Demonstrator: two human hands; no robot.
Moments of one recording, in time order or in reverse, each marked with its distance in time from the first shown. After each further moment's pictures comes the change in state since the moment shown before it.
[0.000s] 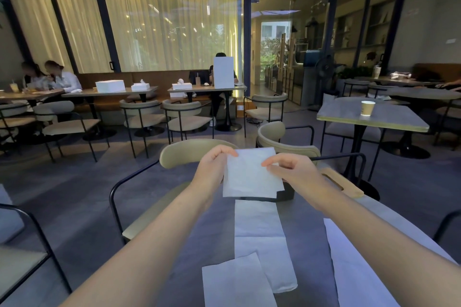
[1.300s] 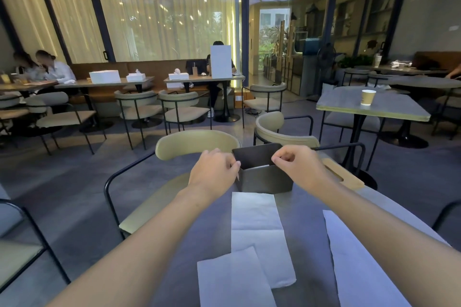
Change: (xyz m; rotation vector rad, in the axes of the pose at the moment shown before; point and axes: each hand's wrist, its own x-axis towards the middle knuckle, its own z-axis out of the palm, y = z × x) left_hand 0.017 -0.024 0.006 1.011 -0.018 0.267; right_hand 0.022 0.028 -0.005 -0.344 0.156 0.011
